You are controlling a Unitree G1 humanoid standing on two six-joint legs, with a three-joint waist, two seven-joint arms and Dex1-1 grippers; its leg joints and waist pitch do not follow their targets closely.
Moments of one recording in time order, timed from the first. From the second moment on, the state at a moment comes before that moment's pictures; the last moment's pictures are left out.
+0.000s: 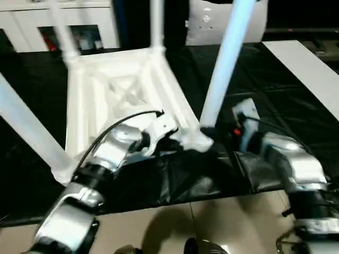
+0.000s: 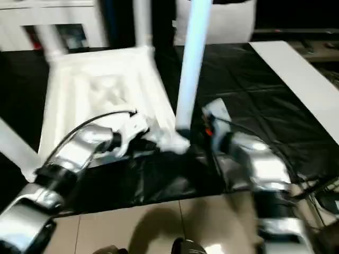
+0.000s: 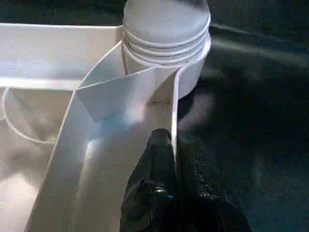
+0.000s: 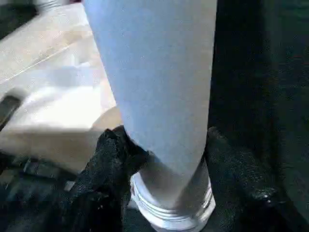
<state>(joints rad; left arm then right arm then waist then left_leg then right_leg) -0.73 0.12 -0.26 0.62 0.12 0.34 -0.80 -0.50 -0.14 -0.06 0.18 0.14 0.59 0.47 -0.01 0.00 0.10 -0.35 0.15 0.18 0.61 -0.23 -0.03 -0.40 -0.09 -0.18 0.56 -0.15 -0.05</state>
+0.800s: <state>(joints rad) -0.67 0.28 -0.32 0.57 0.08 0.12 -1.10 -0.39 -0.47 0.03 0.14 0.21 0.39 1.00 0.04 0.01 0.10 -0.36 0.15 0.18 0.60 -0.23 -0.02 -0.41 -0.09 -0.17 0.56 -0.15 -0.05</state>
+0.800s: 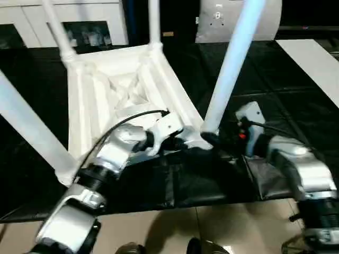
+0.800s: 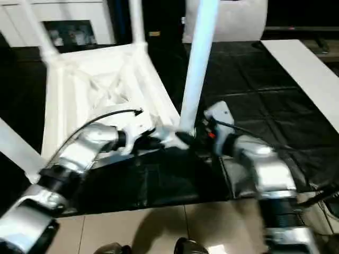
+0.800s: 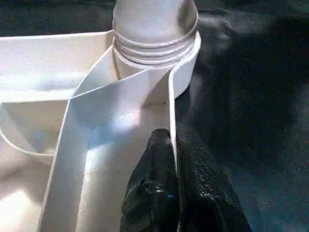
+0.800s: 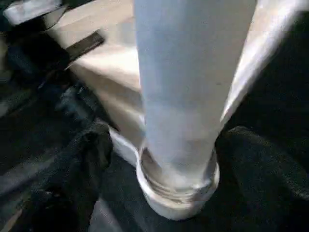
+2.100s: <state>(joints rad) -0.66 0.38 -0.40 0.57 0.03 -0.11 -1.43 -0.46 -0.56 0.16 0.31 0.32 0.26 1.52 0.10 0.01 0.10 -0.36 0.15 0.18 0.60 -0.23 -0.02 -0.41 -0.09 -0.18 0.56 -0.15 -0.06</state>
